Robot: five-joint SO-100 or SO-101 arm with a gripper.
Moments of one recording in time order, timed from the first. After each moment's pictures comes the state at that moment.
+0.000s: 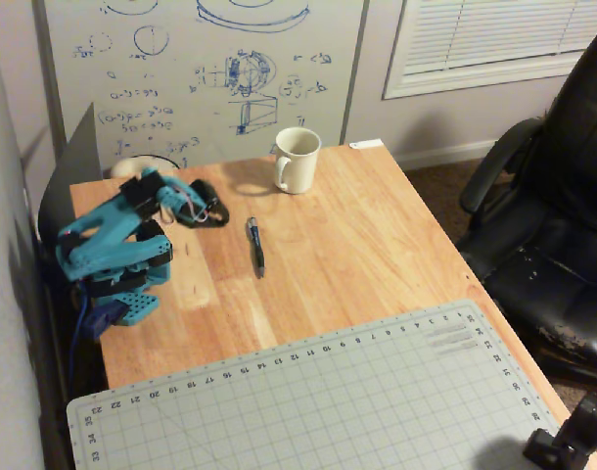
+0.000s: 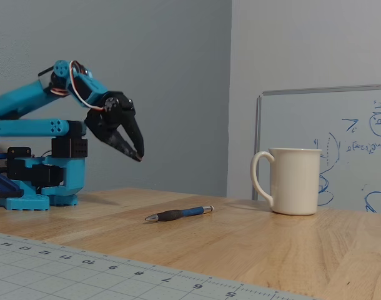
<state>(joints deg) -9.9 172.3 155.7 62.4 2.4</state>
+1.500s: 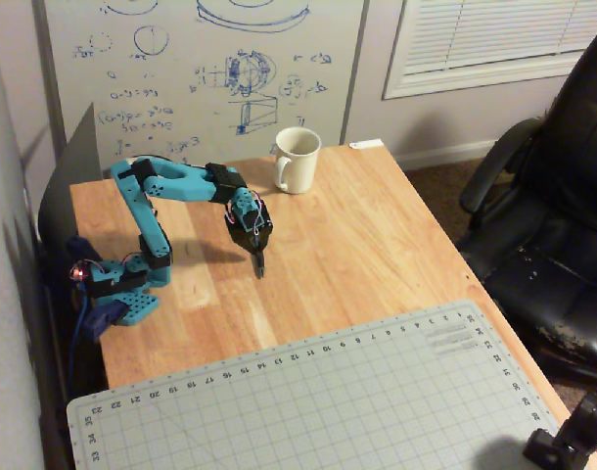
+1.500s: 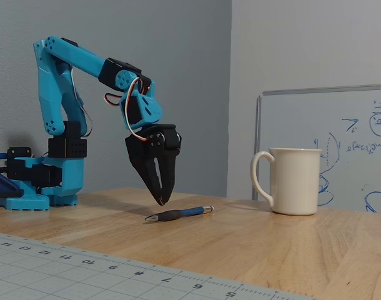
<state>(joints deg) -0.7 106.0 134.0 41.8 2.4</state>
